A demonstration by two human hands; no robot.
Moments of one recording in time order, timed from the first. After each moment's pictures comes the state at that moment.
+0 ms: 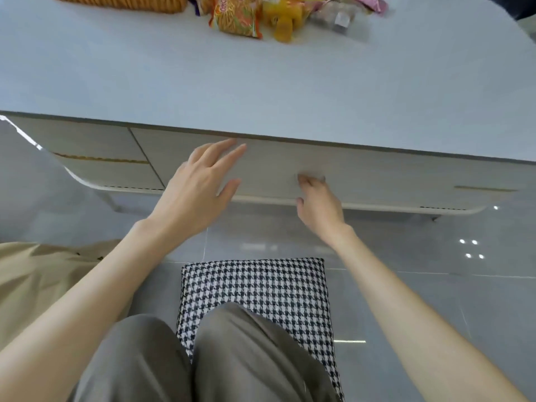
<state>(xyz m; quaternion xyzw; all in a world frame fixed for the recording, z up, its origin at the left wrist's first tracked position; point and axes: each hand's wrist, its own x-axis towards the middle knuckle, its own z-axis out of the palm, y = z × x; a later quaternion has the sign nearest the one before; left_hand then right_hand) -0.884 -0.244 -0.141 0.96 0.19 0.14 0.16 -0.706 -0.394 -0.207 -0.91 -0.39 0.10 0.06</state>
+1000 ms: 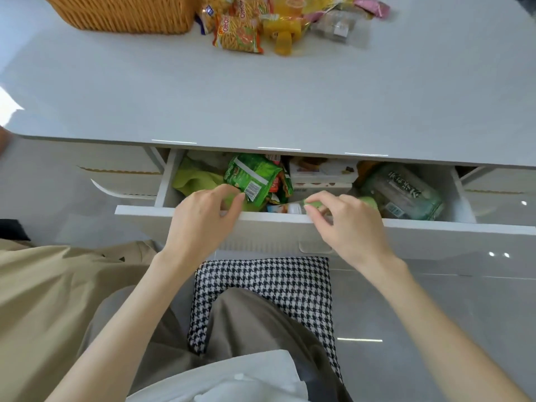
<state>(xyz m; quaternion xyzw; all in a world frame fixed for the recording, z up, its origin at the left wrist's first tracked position) -0.888 -0.278 -0.129 0.91 0.33 0.14 0.20 -0.731 -0.452 -0.122 -0.85 -0.49 -0.01 0.21</state>
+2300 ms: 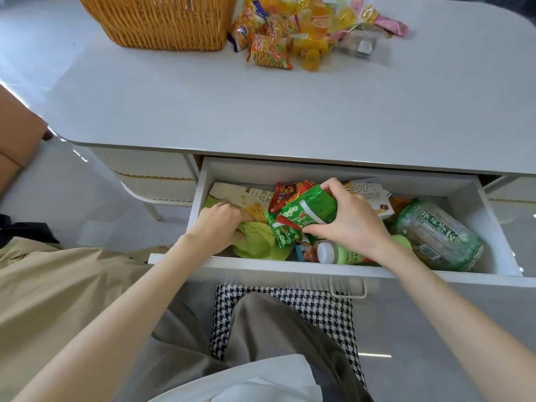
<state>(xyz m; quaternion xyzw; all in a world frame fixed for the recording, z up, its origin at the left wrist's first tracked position) -0.912 -0.225 -0.147 0.96 0.21 -0.18 0.08 -0.750 -0.408 -0.113 -0.86 -0.44 0.17 0.22</state>
